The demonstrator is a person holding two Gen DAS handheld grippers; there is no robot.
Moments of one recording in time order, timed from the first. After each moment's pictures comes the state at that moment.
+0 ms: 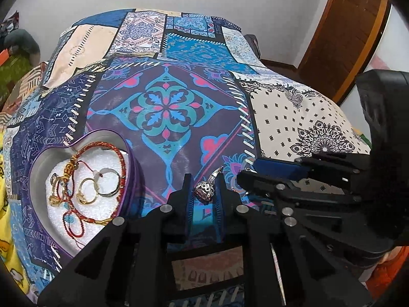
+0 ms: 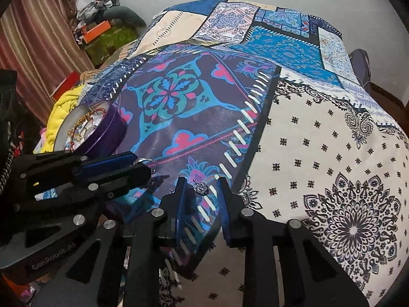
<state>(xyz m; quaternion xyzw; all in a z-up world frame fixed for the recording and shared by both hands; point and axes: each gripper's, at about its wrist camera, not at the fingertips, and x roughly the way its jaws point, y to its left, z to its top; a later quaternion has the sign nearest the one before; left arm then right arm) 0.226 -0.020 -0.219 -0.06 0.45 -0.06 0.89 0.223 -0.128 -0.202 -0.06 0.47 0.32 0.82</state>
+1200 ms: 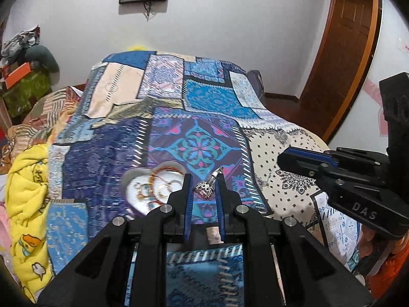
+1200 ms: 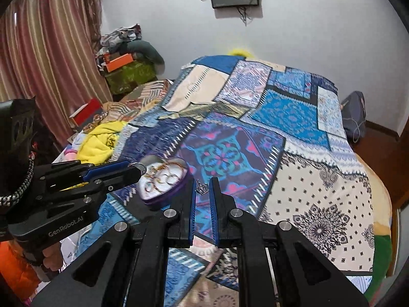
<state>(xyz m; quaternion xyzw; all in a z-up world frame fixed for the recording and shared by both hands) 0.144 0.022 -0.121 -0.06 0.36 -0.03 0.93 0.157 -0.109 -0.091 -0.06 0.36 0.34 0.87</state>
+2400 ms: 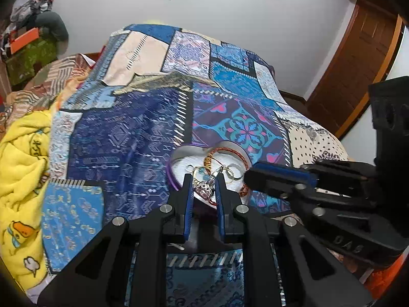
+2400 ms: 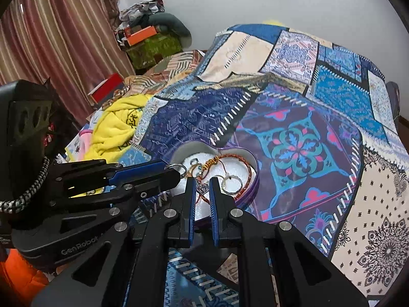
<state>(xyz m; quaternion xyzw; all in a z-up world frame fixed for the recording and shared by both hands) 0.162 0.099 -0.174 -0.12 0.40 -0.03 0.91 0.179 -0.021 -0.154 -0.07 0.42 0.40 0.81</state>
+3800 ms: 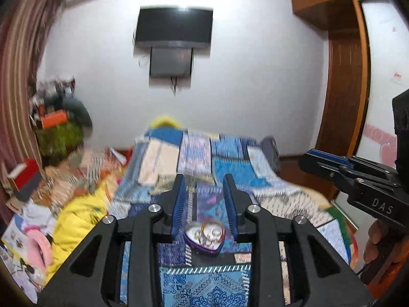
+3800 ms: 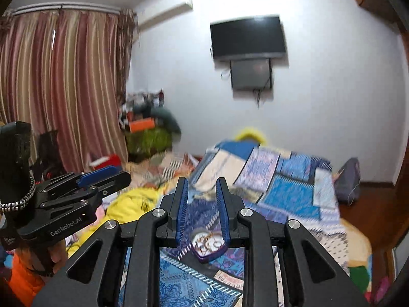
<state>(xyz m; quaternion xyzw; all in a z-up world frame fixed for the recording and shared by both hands) 0.008 0.060 0.011 -0.04 0.16 0.03 0.99 0.019 -0.109 0.043 -0.03 0.14 0.35 0.93</state>
